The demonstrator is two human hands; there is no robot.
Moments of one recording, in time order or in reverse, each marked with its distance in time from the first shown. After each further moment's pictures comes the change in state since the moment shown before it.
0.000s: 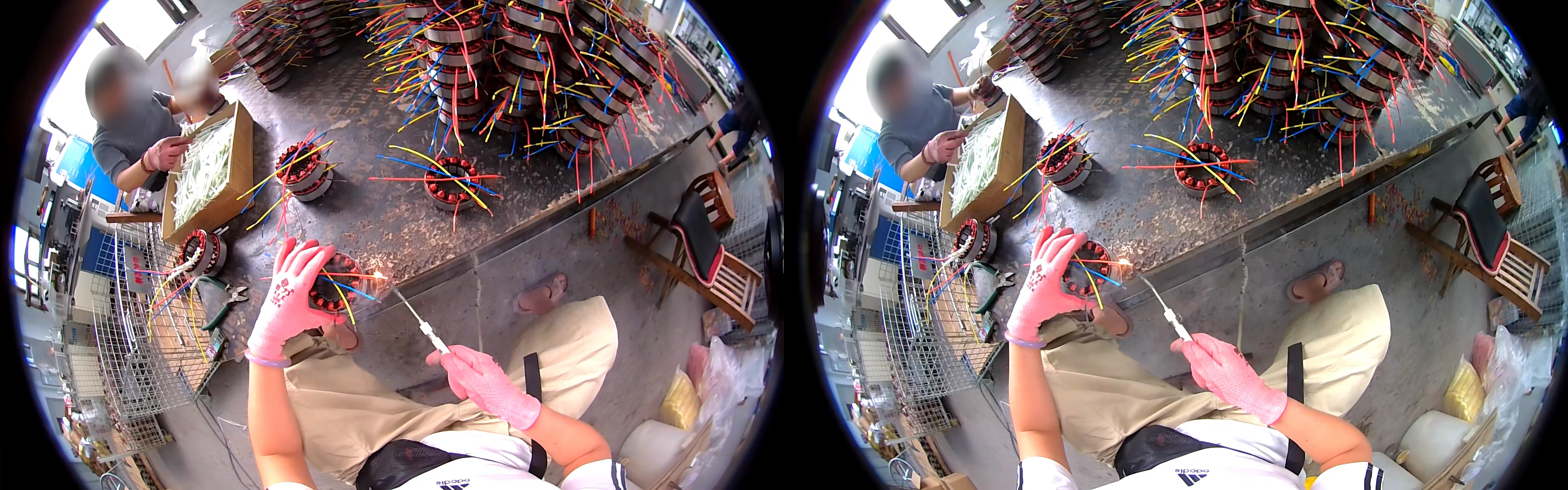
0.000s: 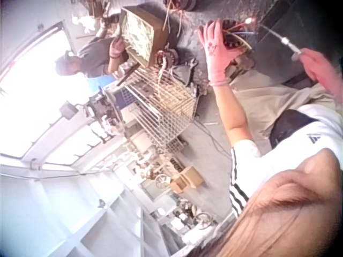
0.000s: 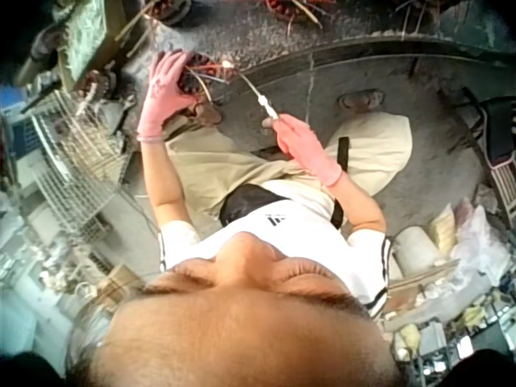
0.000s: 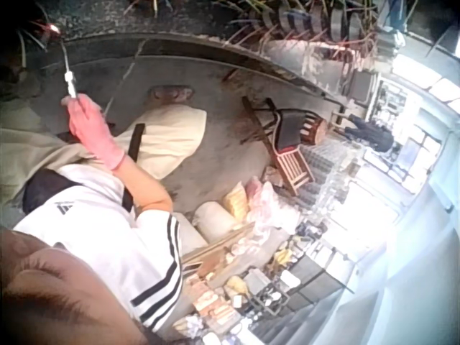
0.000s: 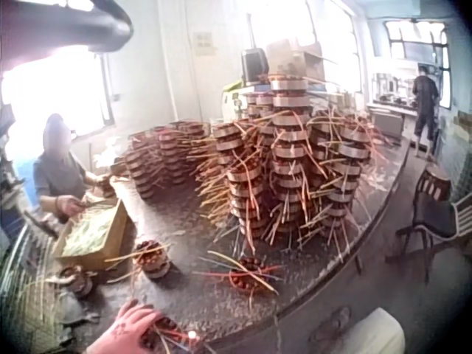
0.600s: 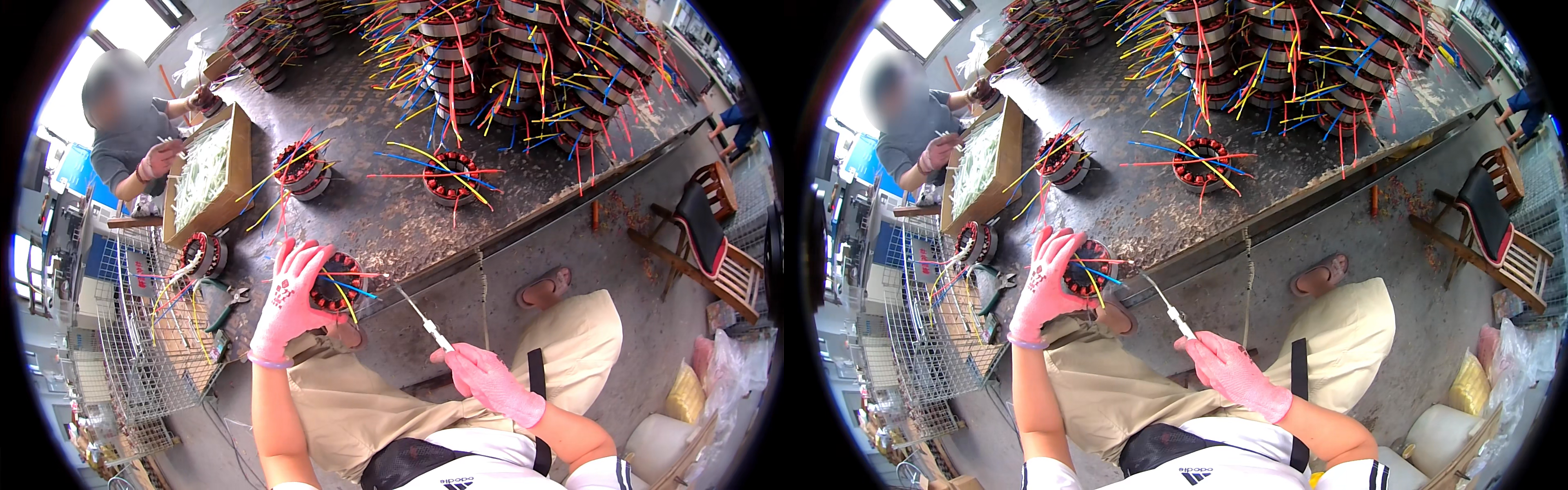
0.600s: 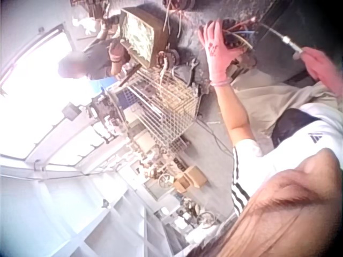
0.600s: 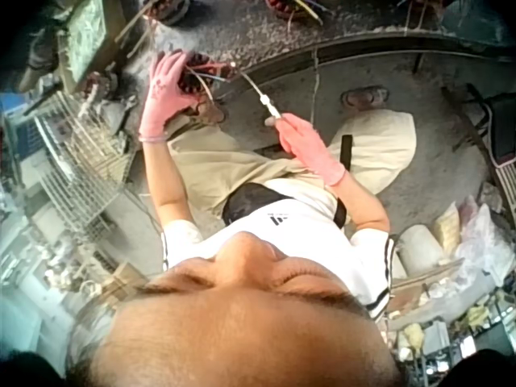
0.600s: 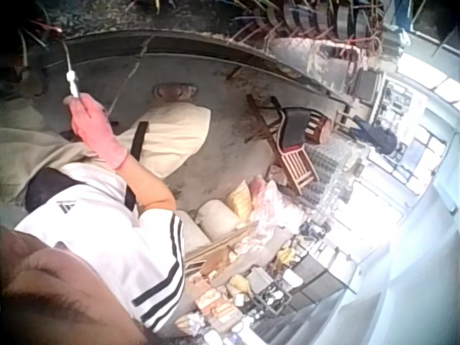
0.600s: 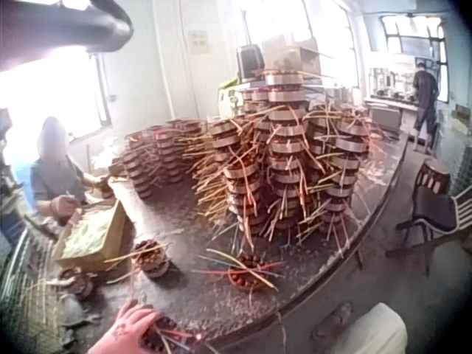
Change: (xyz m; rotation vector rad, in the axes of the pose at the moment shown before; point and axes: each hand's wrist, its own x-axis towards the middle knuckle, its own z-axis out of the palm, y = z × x) left_hand -0.002 -0.004 0.001 0.051 -0.013 0.018; right_hand -0.002 -0.002 0.001 0.043 0.005 0.018
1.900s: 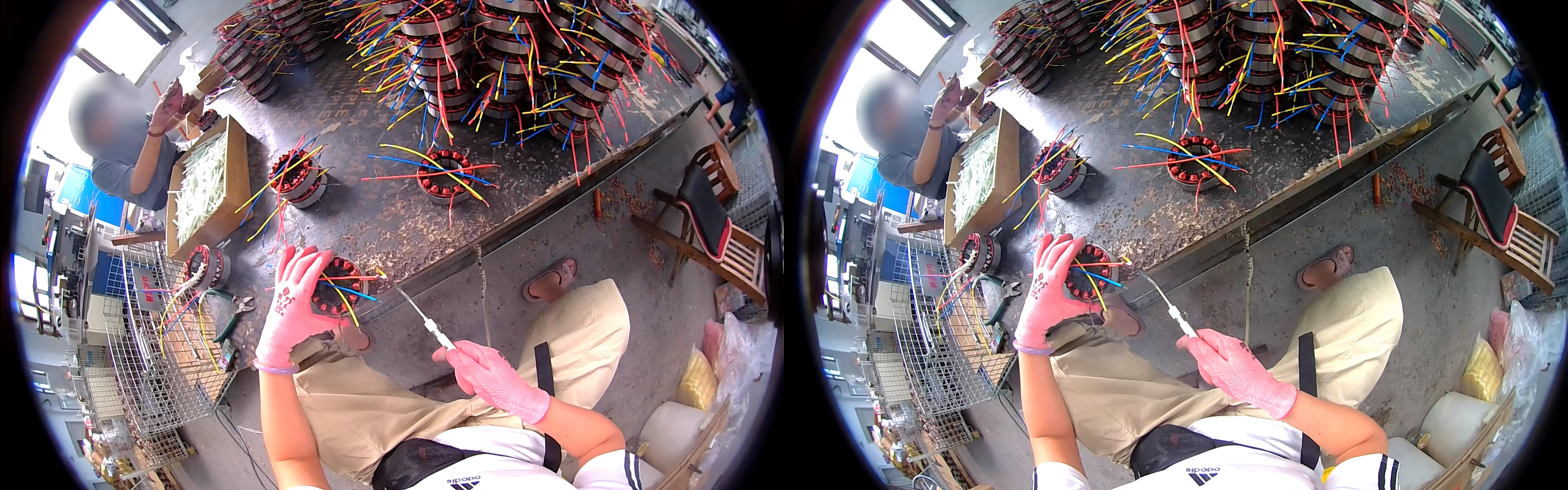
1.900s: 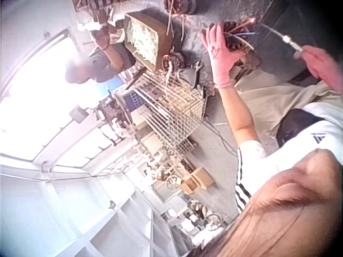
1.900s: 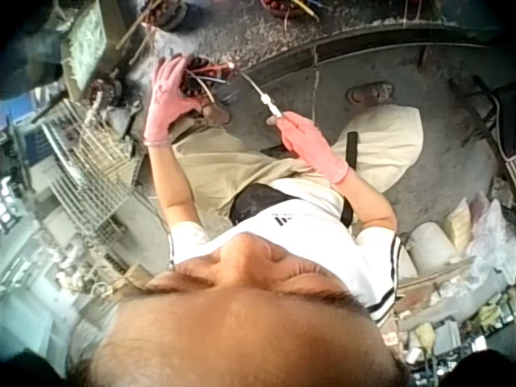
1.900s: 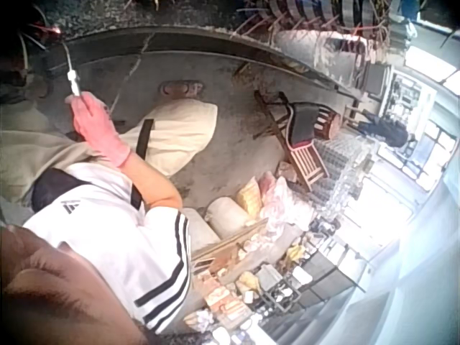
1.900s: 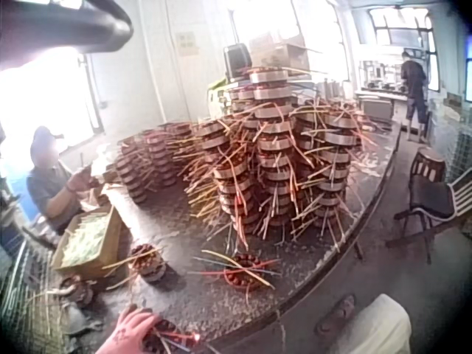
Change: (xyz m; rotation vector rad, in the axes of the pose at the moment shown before) left_hand 0.003 0.005 0.000 -0.004 -0.015 -0.025; right_hand -0.001 -0.004 -0.001 -0.015 -0.002 0.014
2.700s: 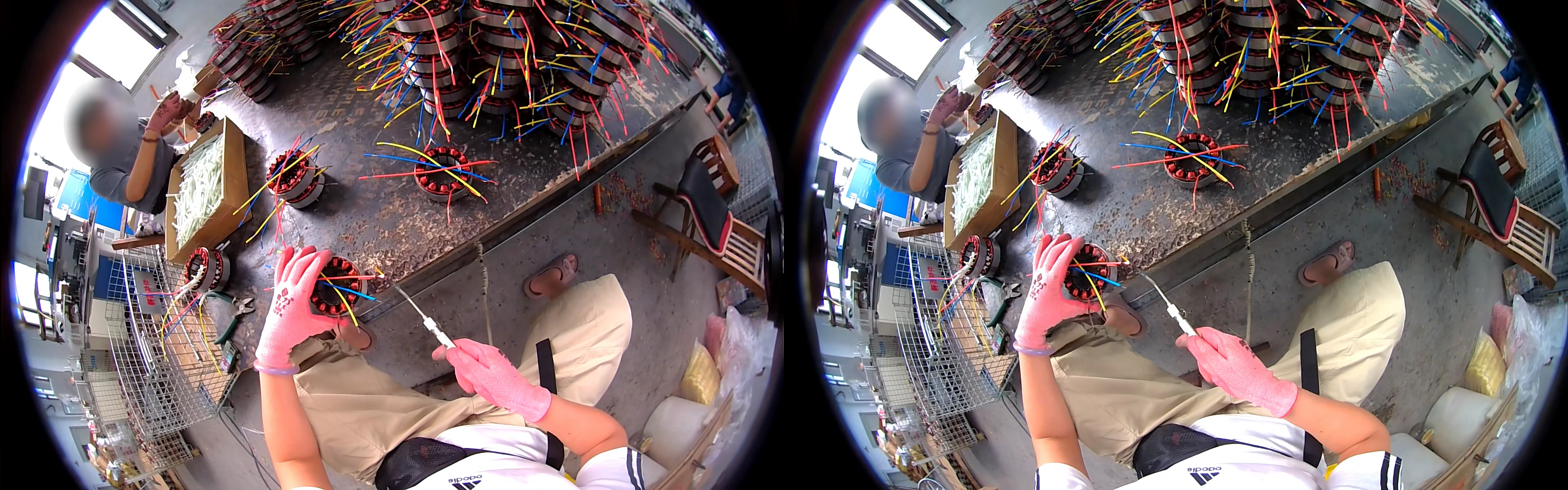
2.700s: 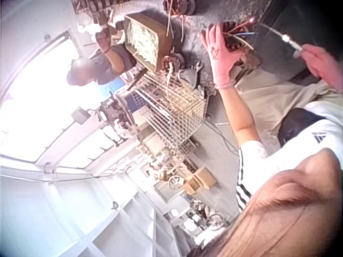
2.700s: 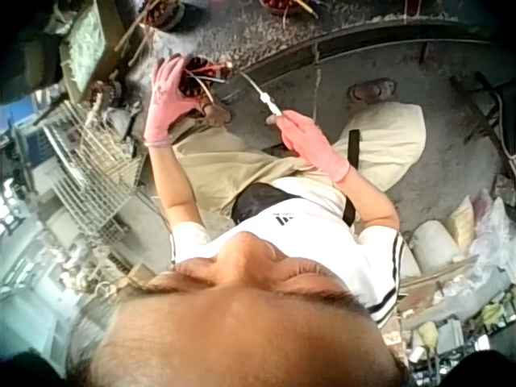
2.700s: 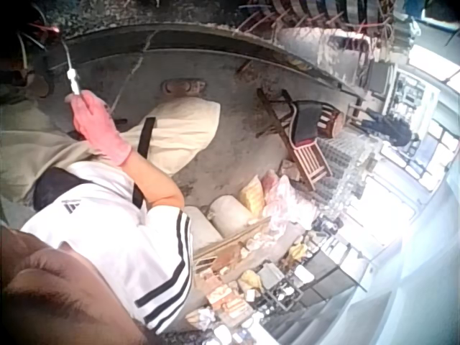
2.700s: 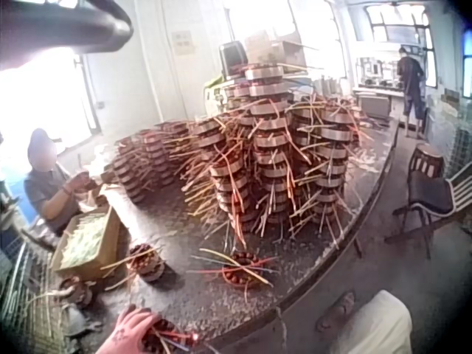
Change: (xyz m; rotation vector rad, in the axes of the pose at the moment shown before) left_hand 0.000 0.000 0.000 -0.004 -0.008 0.008; right_hand -0.001 -0.002 0.000 0.022 -0.003 -0.020
